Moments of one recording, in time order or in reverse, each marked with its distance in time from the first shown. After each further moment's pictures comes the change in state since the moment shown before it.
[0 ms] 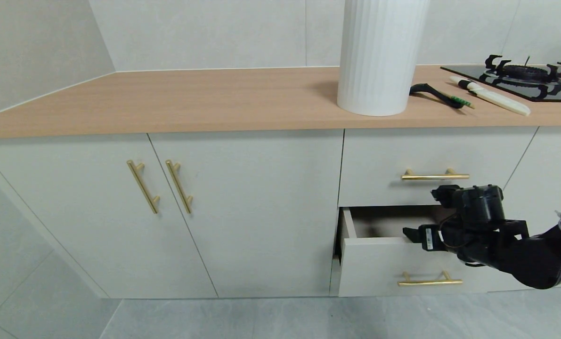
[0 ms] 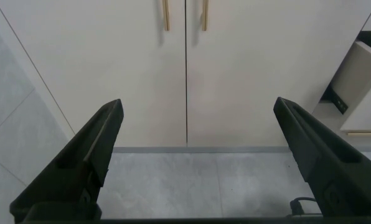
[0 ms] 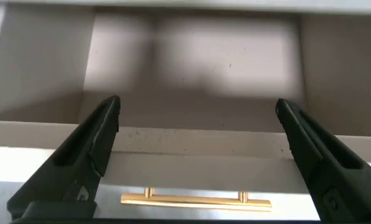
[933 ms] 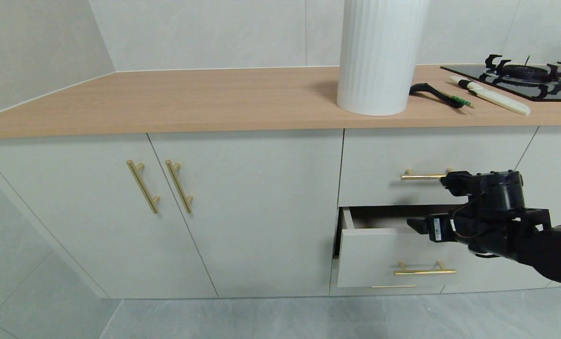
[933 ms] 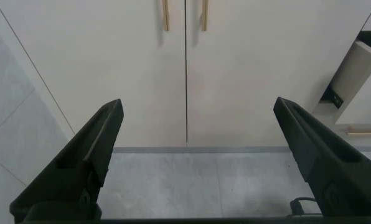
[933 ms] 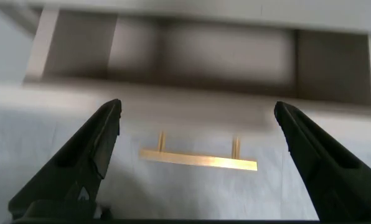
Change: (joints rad) left arm 0.000 0.000 0.000 0.000 0.000 0.000; right arm 0.001 -0.103 -0.020 0.033 0.025 -0.039
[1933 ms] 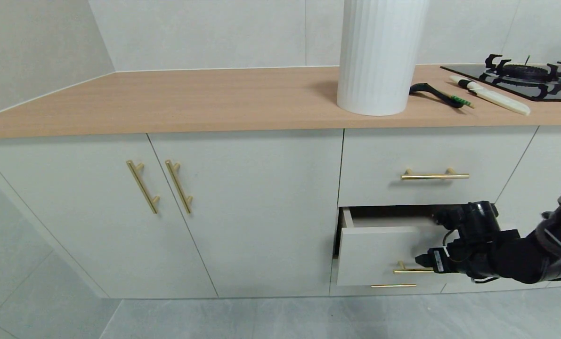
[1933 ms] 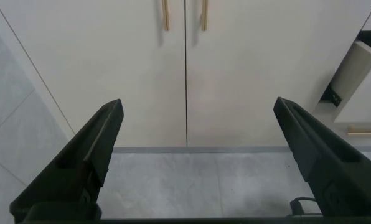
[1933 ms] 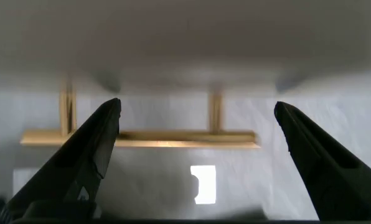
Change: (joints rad) left arm 0.000 0.000 0.000 0.000 0.000 0.000; right arm -0.095 0.206 -0.017 0.130 0.012 -0.013
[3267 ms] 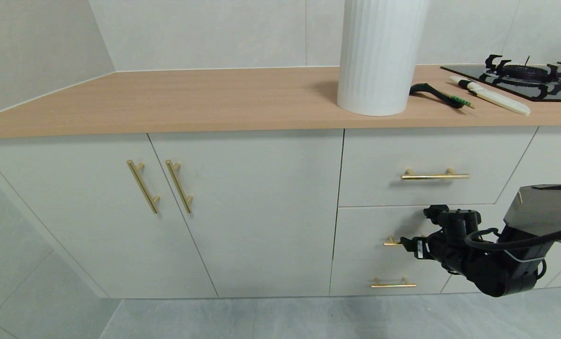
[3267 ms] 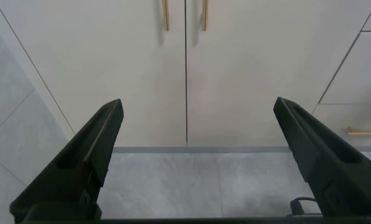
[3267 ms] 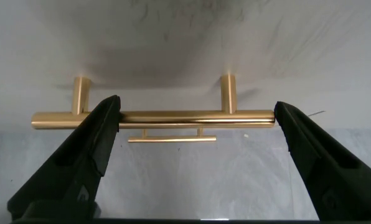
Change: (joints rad) left arm 0.000 0.000 0.000 0.000 0.000 0.000; right arm -0.003 0.276 -0.038 -0.513 -0.024 0.011
